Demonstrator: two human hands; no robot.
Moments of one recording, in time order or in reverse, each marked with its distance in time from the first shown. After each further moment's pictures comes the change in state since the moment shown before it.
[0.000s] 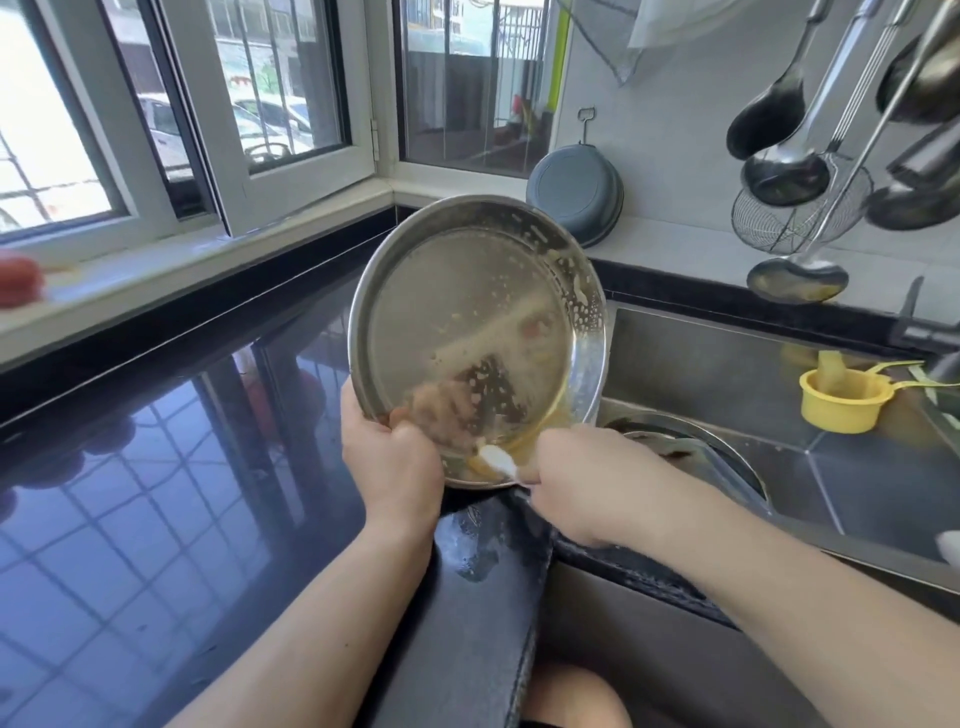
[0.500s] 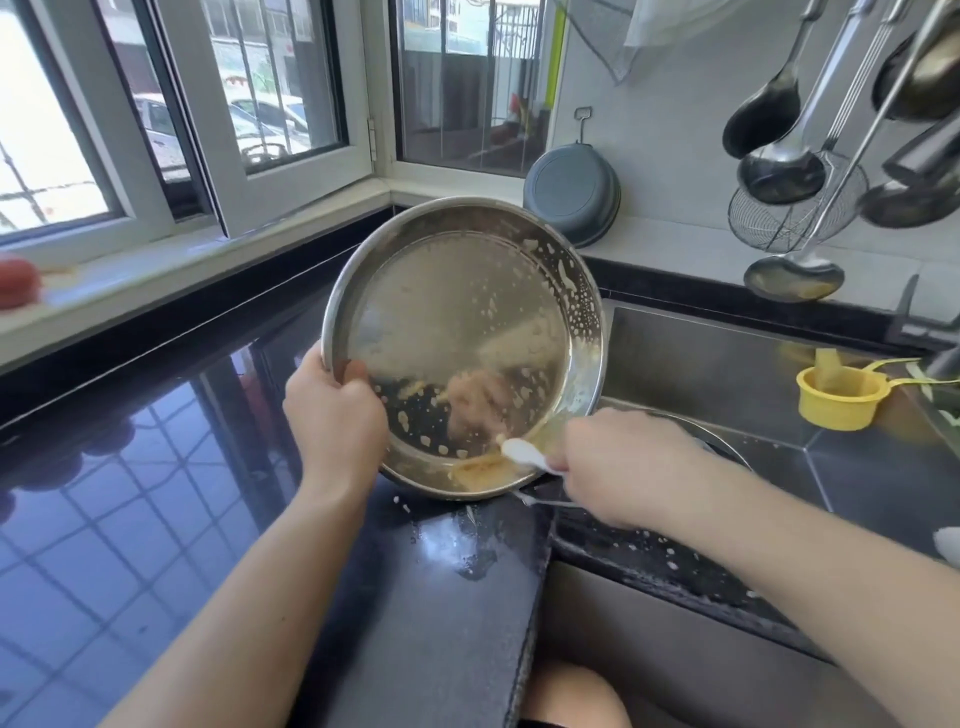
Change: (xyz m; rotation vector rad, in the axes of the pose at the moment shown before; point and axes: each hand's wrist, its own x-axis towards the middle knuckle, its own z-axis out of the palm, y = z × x) left_hand 0.045 0.025 -0.021 0.248 -0.022 0.078; right_hand -0.003 0.022 -0.008 -0.140 0.057 0.015
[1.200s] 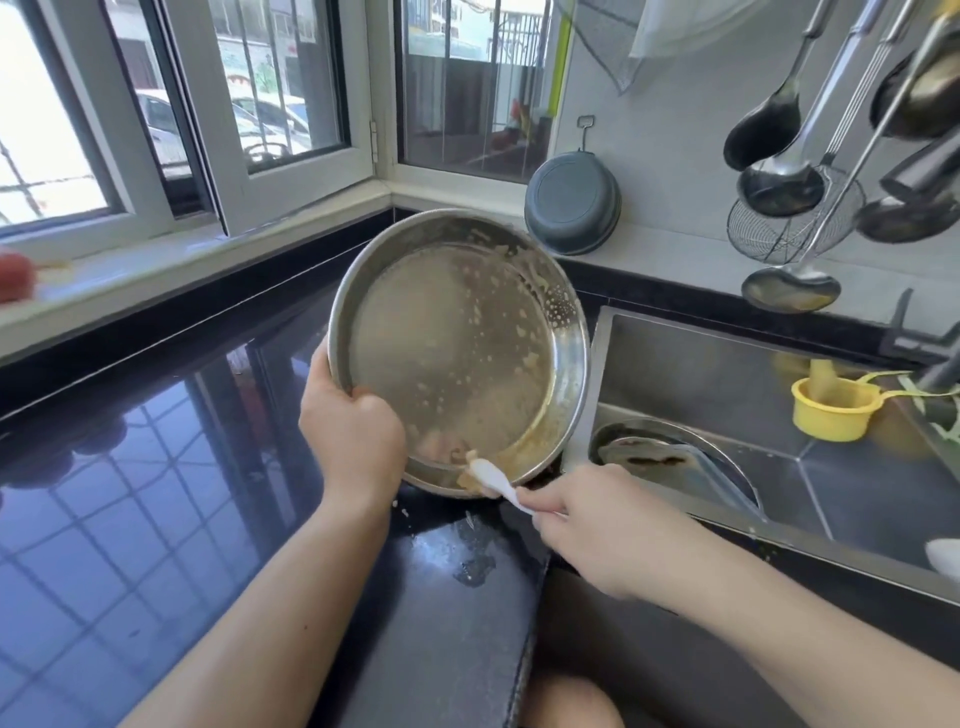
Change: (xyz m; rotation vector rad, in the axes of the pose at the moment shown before) left_hand -0.015 0.002 0.007 -0.085 0.030 -0.008; right_hand -0.020 -0.010 0.032 0.449 -0.012 -0.040
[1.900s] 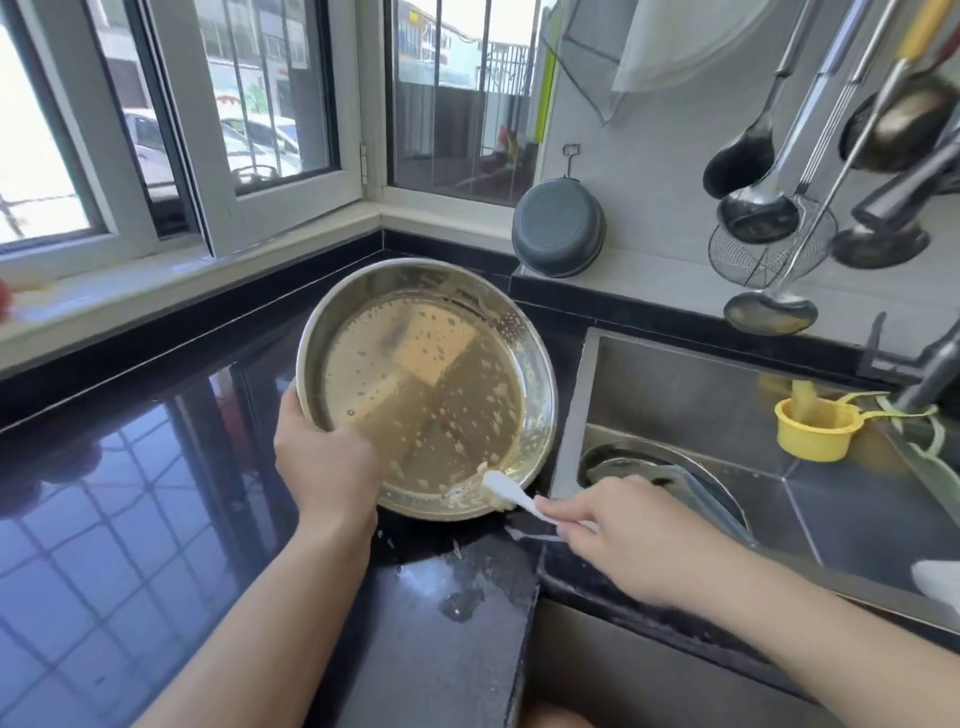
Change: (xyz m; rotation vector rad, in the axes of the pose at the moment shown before) left_hand 0.000 -0.004 -0.003 -0.044 0.033 -0.170; right_hand 0.008 0.036 -0.009 -0.082 0.004 -0.015
